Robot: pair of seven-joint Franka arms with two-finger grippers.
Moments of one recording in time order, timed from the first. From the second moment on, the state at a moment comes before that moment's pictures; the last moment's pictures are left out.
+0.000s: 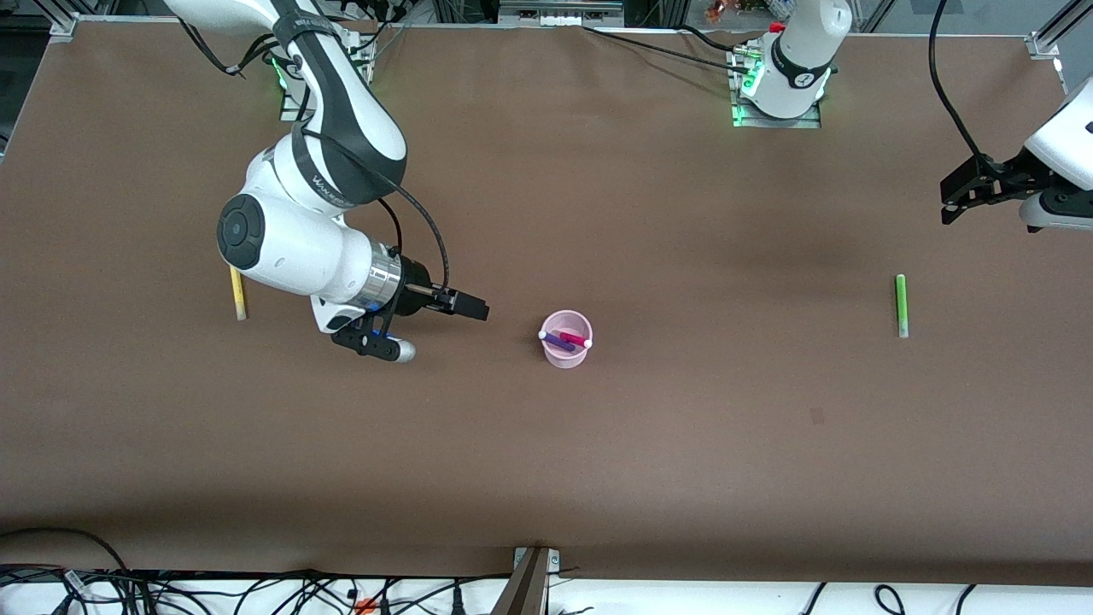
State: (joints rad) left arm -0.04 -0.01 0.01 -1.61 0.09 1.63 0.12; right arm 0.50 0.49 -0.08 -1.45 0.47 1.99 0.44
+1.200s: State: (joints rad) left arm -0.04 -0.01 0.00 -1.61 0.09 1.62 0.12; right arm 0.35 0.01 -0.20 -1.62 0.04 1.55 0.09
